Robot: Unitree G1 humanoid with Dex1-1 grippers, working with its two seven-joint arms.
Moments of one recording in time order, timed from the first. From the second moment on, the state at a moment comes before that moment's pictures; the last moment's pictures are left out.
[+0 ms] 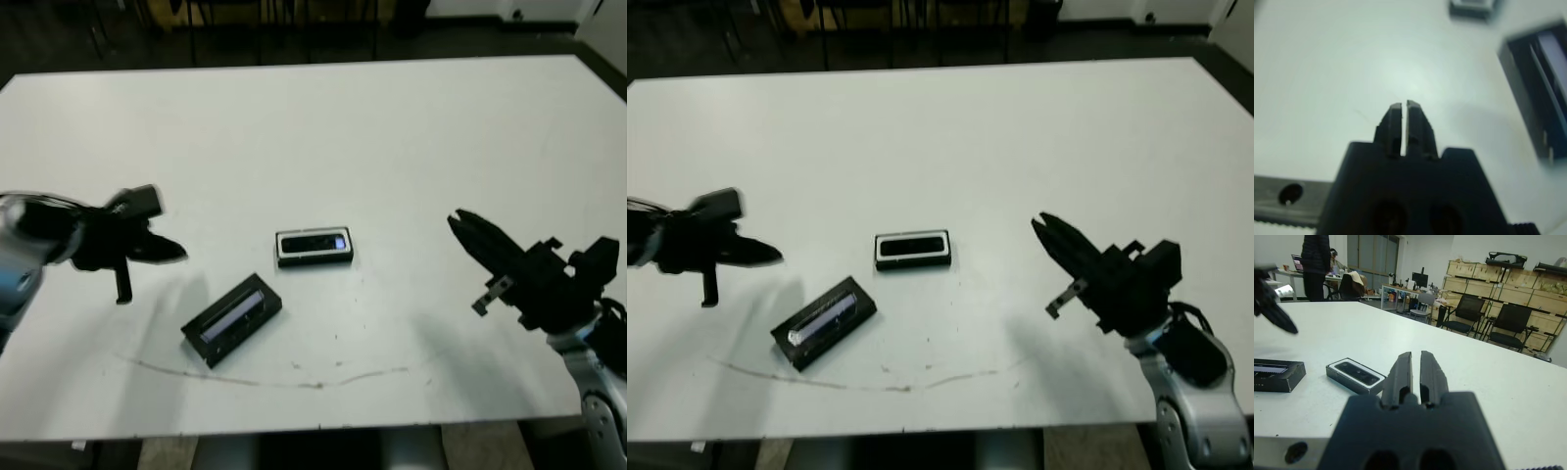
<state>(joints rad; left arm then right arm) -0.18 0.83 0.10 -0.19 -0.13 0.42 -0.90 0.11 -0.48 -0.13 -0.32 0.38 0.01 0.63</state>
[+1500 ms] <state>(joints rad) 0.27 0.71 0.07 -0.70 -0.44 0.59 -0.63 0.13 -0.48 -0.12 -0.32 0.38 0.01 0.63</state>
